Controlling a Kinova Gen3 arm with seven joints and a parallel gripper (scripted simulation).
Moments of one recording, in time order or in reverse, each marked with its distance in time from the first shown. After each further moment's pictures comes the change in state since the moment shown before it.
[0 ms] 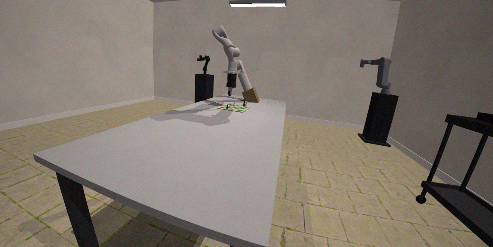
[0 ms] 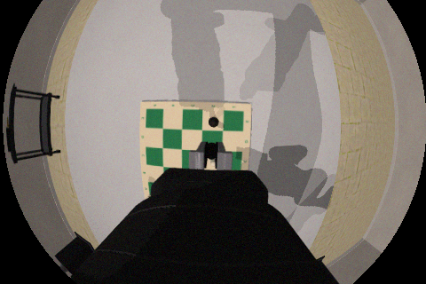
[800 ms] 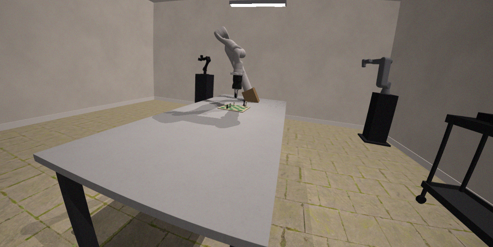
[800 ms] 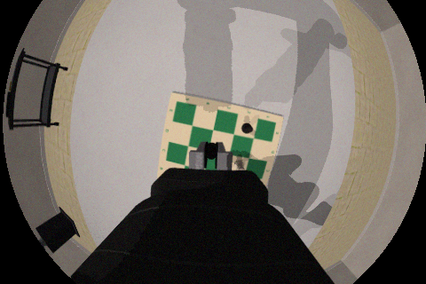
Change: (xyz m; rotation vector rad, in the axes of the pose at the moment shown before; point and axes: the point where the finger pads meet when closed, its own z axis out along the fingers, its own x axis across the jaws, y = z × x) arm -0.055 -0.001 0.008 -0.016 0.003 -0.175
